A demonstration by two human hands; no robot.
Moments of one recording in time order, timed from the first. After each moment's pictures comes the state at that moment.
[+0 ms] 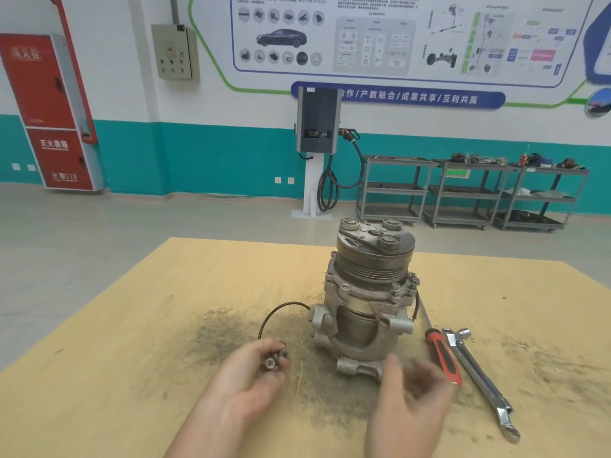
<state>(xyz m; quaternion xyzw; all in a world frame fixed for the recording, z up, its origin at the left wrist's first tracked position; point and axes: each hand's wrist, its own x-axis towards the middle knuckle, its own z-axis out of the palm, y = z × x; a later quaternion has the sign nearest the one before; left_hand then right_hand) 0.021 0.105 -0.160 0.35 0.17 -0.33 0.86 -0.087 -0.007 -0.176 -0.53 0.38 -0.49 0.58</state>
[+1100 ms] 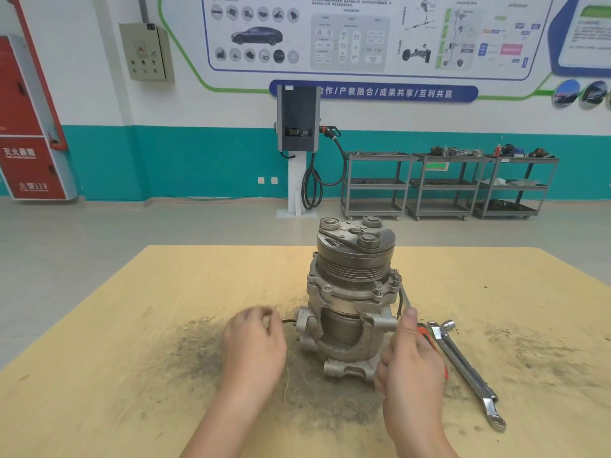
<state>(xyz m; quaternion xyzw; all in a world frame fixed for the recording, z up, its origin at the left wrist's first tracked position) 0.028 0.076 -0.162 0.90 -0.14 0.07 0.41 -0.083 -0.053 -0.159 -0.51 0.28 -0.41 0.70</state>
